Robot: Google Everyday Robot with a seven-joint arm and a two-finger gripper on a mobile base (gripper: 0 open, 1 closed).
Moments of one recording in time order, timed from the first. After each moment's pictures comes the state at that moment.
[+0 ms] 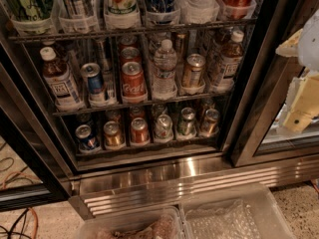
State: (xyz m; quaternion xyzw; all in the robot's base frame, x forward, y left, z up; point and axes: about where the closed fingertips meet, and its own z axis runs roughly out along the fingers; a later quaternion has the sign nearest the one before) arm 0.438 -0.217 0.976 -0.60 0.78 -0.03 0.16
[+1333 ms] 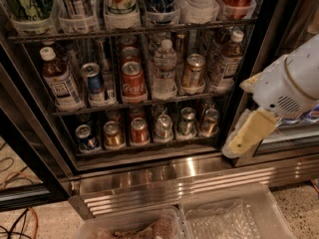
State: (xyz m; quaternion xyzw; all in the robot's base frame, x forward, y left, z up) arm 0.444 -0.161 0.901 -0.55 0.80 0.08 0.23
